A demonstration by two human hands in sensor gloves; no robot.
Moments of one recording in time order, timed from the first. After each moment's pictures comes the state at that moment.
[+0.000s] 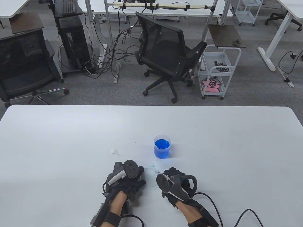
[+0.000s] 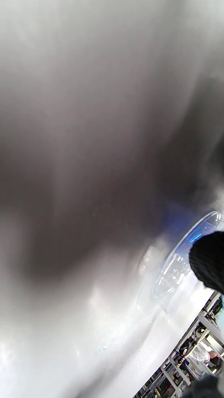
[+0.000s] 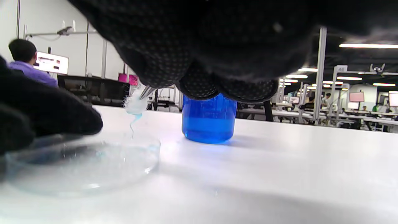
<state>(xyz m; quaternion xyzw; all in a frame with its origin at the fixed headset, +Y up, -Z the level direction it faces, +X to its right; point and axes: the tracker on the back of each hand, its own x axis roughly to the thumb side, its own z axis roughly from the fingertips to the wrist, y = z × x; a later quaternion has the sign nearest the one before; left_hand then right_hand) -0.153 -0.795 -0.413 -0.28 -0.14 0.16 0.94 0.047 -0.743 -0.364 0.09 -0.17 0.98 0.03</state>
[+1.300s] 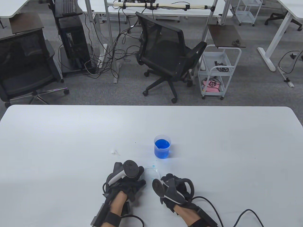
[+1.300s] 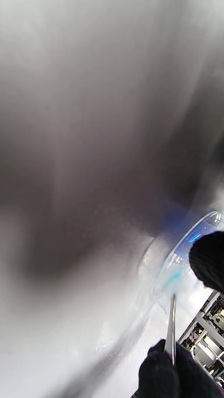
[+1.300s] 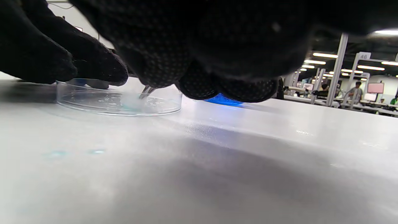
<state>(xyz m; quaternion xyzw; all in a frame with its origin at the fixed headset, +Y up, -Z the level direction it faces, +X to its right) -0.155 -0.795 -0.414 -0.28 -0.13 0.17 0.94 0.029 -0.773 -0.363 0.12 -0.11 0.99 -0.01</state>
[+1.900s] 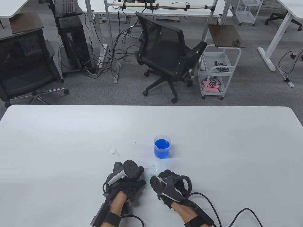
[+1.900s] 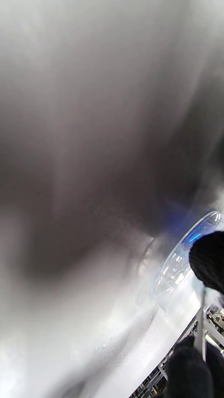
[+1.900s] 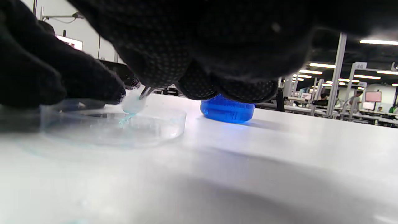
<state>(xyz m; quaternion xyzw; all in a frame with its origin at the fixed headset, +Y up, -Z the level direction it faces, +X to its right) -0.154 -0.795 -0.412 -0.28 -0.14 0.17 0.93 0.023 -0.767 -0.370 0.12 -0.13 0.98 -0.01</state>
